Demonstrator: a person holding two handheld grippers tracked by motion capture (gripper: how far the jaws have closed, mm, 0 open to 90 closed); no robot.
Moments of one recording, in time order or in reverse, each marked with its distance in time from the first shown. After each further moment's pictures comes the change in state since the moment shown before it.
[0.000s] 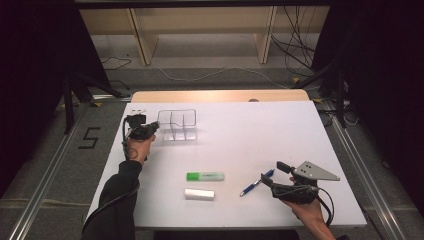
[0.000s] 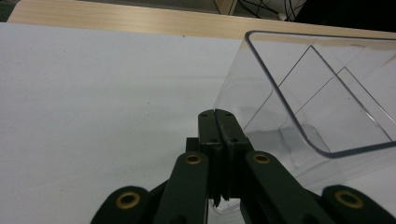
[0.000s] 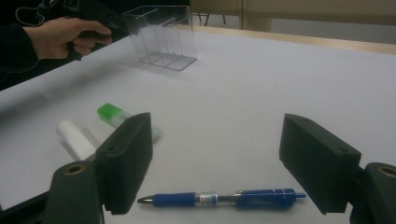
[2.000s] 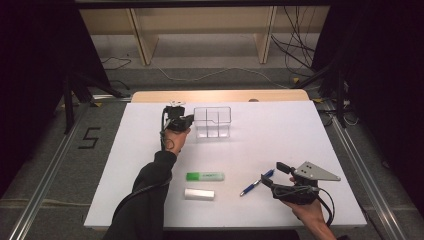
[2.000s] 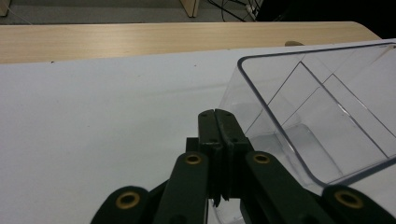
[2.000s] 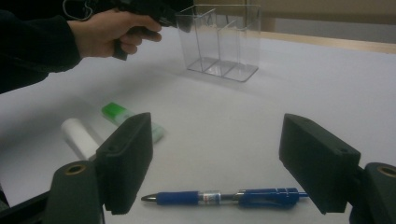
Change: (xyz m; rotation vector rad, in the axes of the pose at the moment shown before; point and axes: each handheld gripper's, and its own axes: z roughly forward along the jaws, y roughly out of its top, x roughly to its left) left arm -0.104 0.016 0.049 0.015 -0.083 0.094; right arm 0.000 0.000 -0.002 -0.001 0.016 -0.001
